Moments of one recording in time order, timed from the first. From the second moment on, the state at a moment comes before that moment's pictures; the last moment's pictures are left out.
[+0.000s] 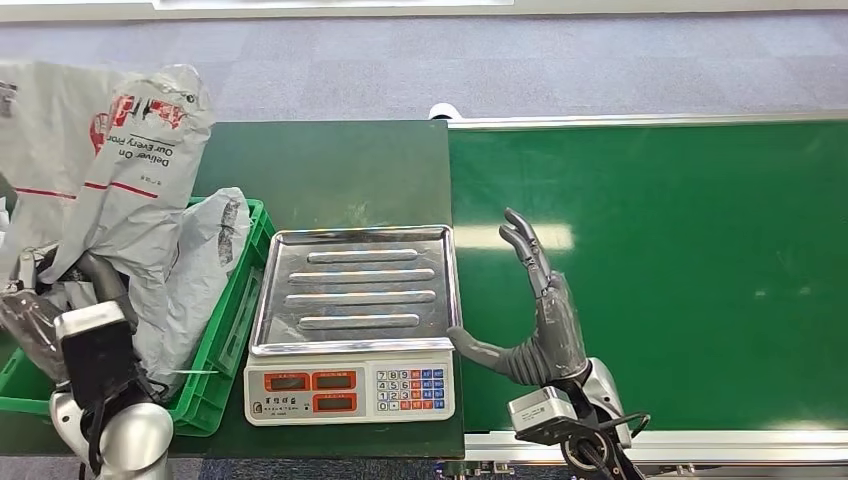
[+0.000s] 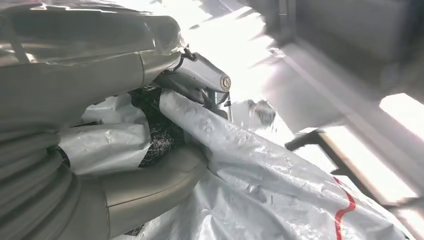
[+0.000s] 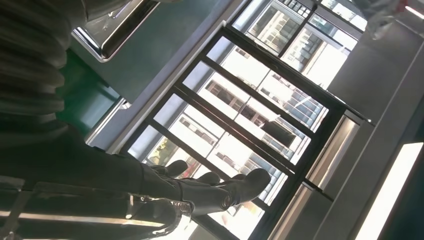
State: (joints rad) left arm -0.07 -0.19 0.16 -1.77 -0.68 0.69 -0.33; right arm -0.14 0.02 0.45 -1.63 0.52 -0.33 -0.51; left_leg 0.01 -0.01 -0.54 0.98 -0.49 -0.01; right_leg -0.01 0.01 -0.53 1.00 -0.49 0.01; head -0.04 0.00
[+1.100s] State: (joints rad) left arm -0.12 -0.15 0.14 -1.65 -0.20 0.61 -0.59; right arm -0.16 0.02 0.45 -1.61 0.53 -0.31 -0.48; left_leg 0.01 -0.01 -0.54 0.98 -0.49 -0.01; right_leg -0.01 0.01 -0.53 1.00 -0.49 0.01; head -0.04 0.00
